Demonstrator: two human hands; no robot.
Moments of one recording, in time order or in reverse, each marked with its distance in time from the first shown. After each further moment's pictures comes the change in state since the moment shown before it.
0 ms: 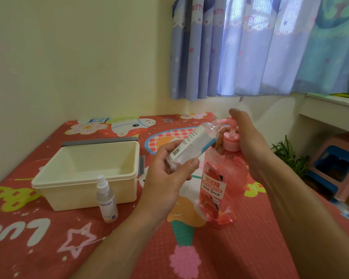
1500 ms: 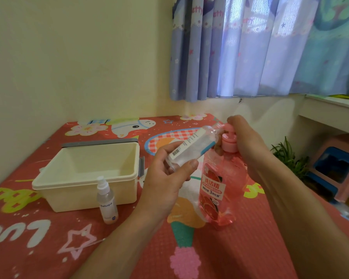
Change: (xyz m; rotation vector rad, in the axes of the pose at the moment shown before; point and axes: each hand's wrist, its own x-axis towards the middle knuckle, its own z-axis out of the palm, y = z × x) left_hand -0.001 0.005 0.002 0.008 0.011 -0.010; right_hand 0.000 -0.001 0.000 -0.028 0.000 -0.035
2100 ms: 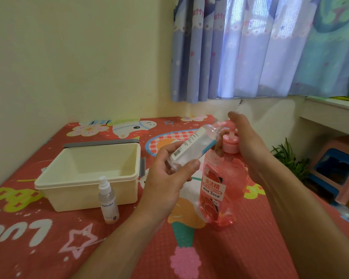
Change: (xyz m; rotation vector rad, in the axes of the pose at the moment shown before) left_hand -0.001 0.002 0.001 -0.013 -0.002 0.002; right_hand -0.001 0.000 0.000 0.018 -0.016 0.044
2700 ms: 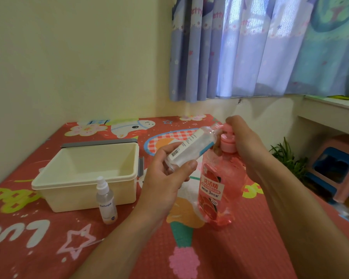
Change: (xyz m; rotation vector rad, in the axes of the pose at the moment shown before) left_hand 0.001 -0.004 -0.001 -0.005 0.009 -0.013; right_hand -0.001 -0.001 0.001 -0.051 0.021 -0.024
